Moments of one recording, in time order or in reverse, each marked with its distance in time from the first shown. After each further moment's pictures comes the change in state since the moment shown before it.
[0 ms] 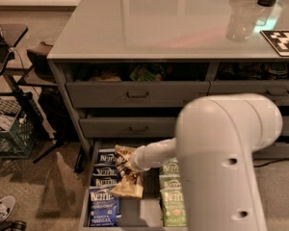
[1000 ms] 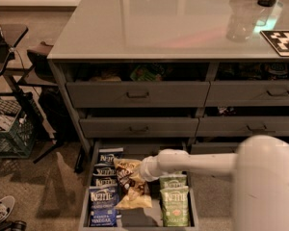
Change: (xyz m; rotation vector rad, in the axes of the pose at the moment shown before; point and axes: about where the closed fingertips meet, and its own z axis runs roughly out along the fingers) arm 0.051 0.027 0.031 -0.187 -0.101 -0.112
